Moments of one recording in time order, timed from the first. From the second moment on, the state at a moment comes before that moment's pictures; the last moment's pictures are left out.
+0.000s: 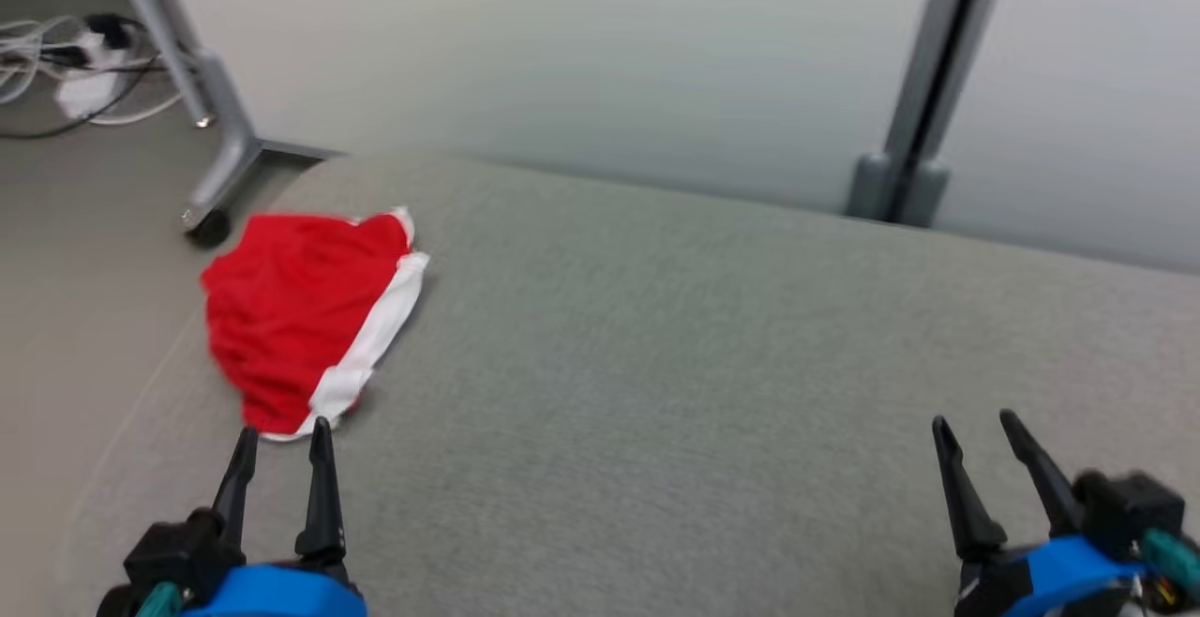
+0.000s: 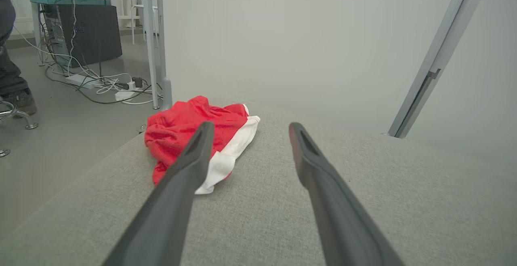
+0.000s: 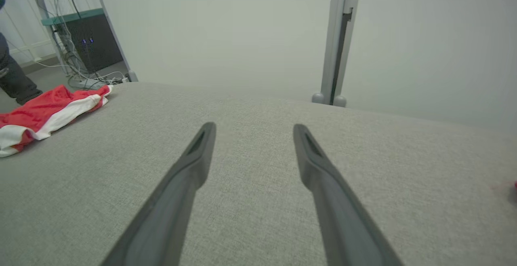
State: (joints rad) left arm 0.00 0.23 -0.19 0.24 -0.44 0.03 -0.26; right arm 0.00 -0.15 0.00 0.17 0.22 0.13 -0.12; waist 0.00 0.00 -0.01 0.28
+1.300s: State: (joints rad) left arm -0.42 0.41 0.10 0.36 -0.58 0.08 0.04; right arm -0.20 -0.21 0.09 0.02 0.21 0.13 -0.07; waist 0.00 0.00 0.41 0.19
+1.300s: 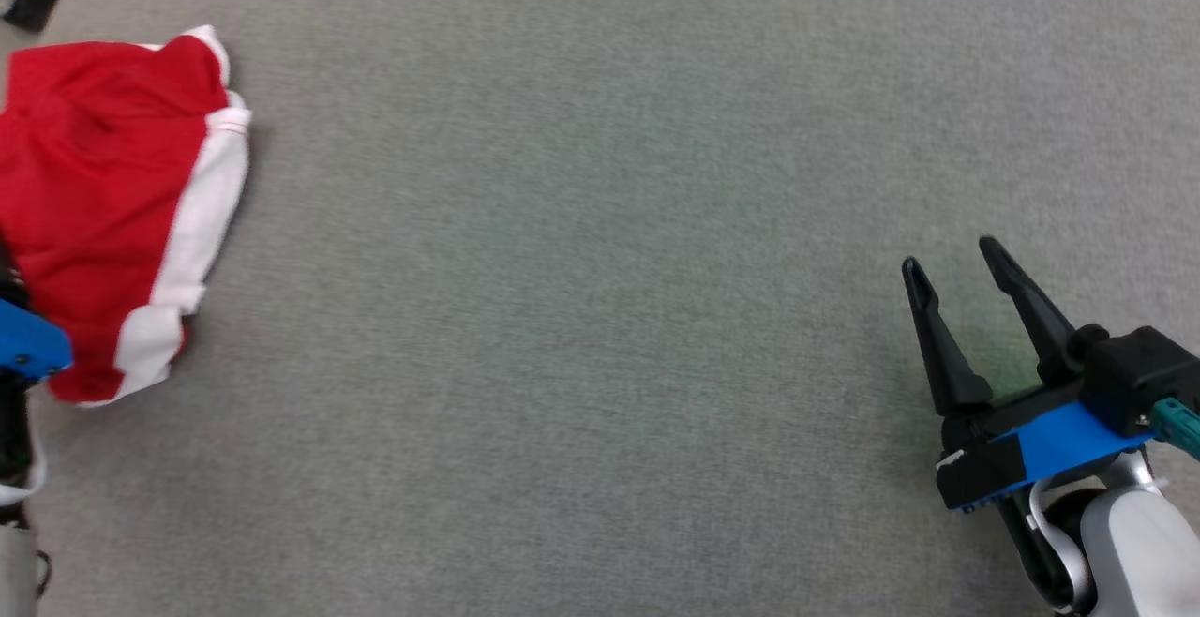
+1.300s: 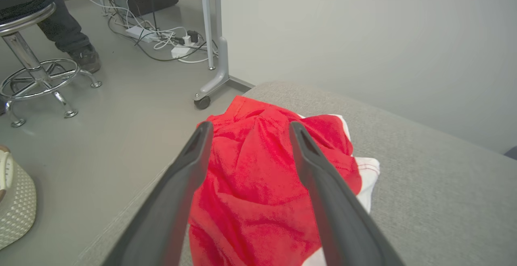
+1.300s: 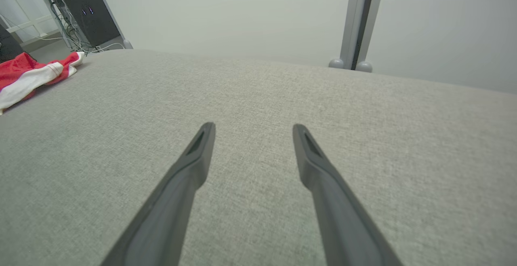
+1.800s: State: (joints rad) left arm -0.46 0.48 0.18 0.51 -0.74 0.14 0.42; right arm -0.24 -0.18 0.10 0.02 0.21 0.13 -0.12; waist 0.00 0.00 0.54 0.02
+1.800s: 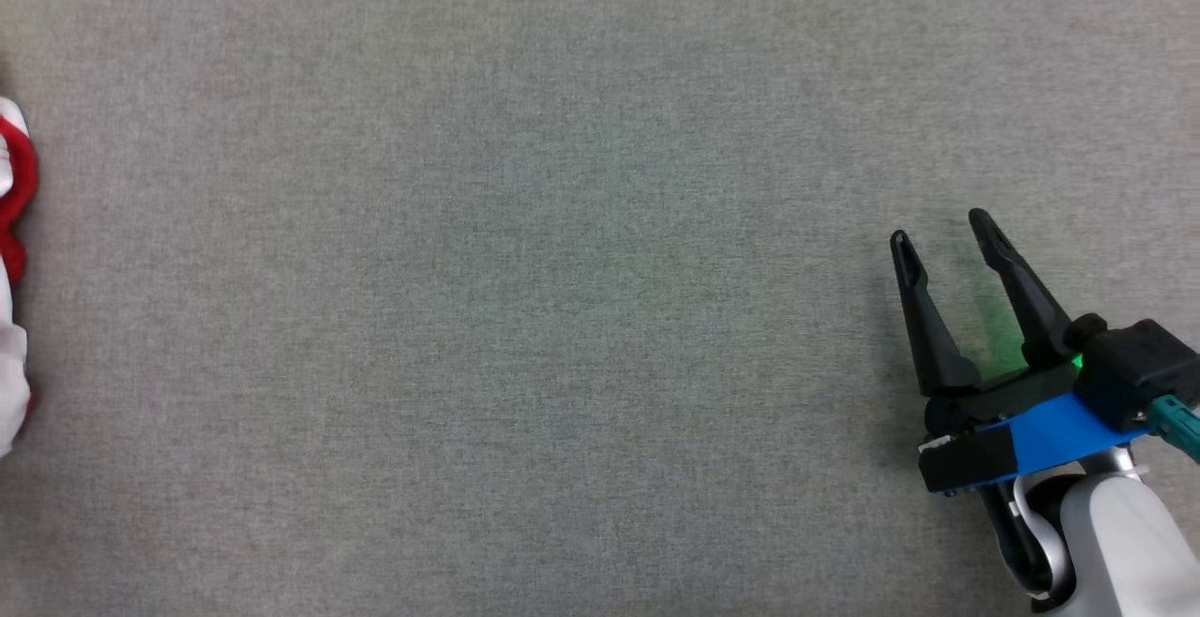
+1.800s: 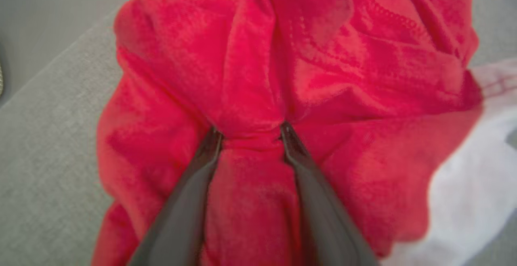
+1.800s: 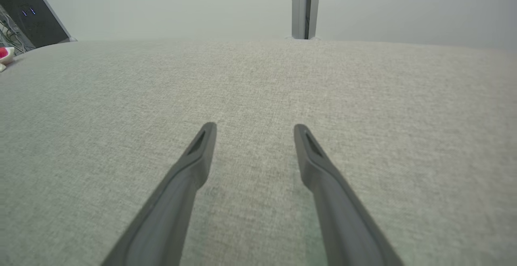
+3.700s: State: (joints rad) left arm -0.51 0.14 -0.57 0.52 -0.49 -0.12 -0.11; right arm -0.13 -0.10 0.10 0.15 0.27 0.13 -0.19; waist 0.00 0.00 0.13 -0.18
